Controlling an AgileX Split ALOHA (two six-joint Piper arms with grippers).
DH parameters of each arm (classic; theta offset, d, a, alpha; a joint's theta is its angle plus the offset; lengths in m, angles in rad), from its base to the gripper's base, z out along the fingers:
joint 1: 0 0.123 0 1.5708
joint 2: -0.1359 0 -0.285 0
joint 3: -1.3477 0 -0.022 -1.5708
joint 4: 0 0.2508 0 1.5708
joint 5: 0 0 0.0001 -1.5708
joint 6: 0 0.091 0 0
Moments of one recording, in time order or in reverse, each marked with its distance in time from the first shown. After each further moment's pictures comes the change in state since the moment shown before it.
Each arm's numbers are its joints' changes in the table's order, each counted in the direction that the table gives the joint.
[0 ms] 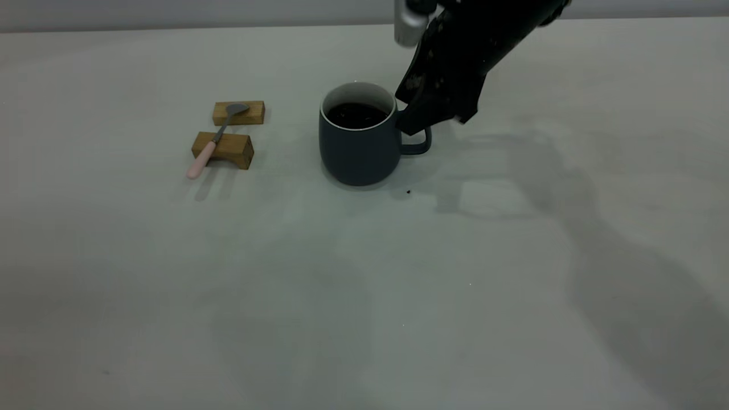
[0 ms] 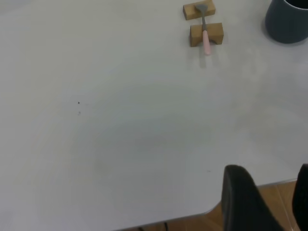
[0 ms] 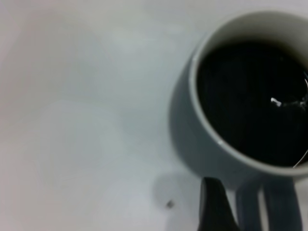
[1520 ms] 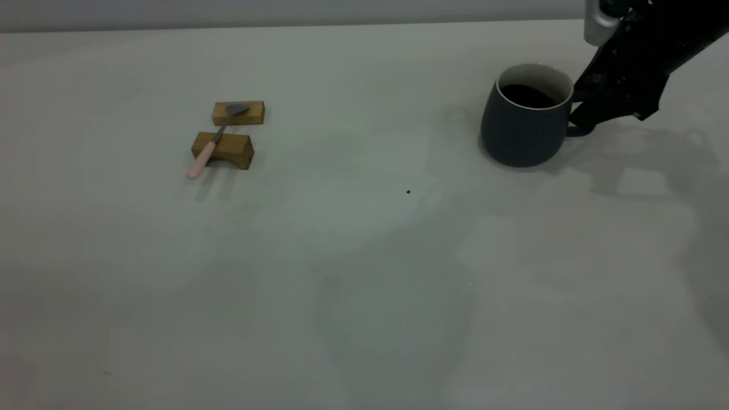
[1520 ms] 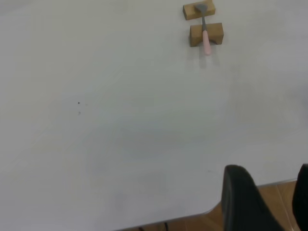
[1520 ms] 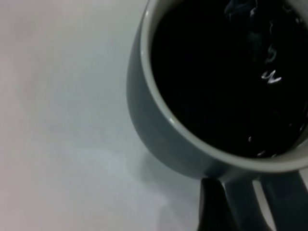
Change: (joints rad) left arm 0.000 0.000 0.000 0.000 0.000 0.000; right arm -0.368 0.014 -0.157 -0.009 0.100 -0.197
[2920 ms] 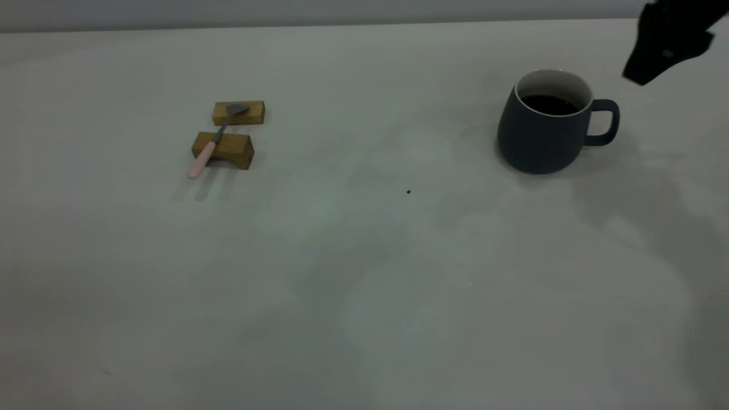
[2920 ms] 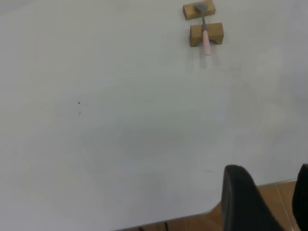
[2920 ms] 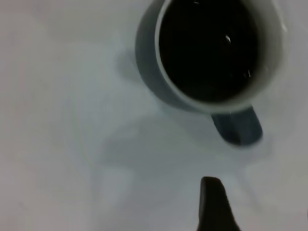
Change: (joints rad) left arm 0.000 0.000 0.000 0.000 0.000 0.000; right arm 0.146 0.360 -0.192 -0.701 0.045 0.959
